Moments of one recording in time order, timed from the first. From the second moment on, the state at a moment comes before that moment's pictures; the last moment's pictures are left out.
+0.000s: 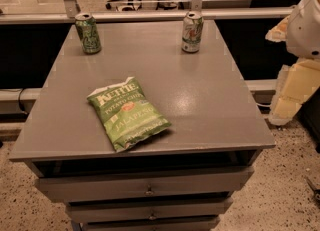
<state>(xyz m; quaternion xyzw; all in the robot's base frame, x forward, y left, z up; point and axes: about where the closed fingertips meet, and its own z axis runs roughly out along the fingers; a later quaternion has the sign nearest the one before) 0.438 -0.216 0.979 -0.60 0.78 -0.04 0.16</state>
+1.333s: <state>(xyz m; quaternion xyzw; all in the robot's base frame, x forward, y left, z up) 0.522 -0.062 0.944 -0.59 0.74 0.12 0.30</state>
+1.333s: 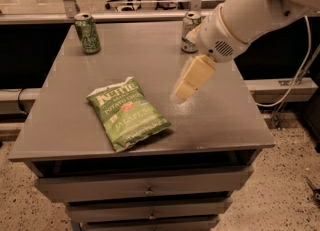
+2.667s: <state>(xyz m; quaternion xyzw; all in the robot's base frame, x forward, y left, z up) 0.602 0.027 0.934 -0.56 0.70 0.20 0.39</state>
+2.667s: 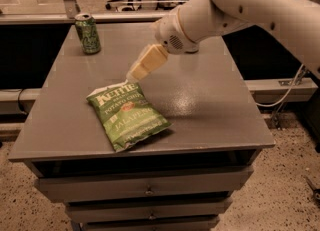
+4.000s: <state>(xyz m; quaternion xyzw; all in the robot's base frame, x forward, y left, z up) 0.804 0.167 0.916 -0.46 0.68 0.27 0.50</state>
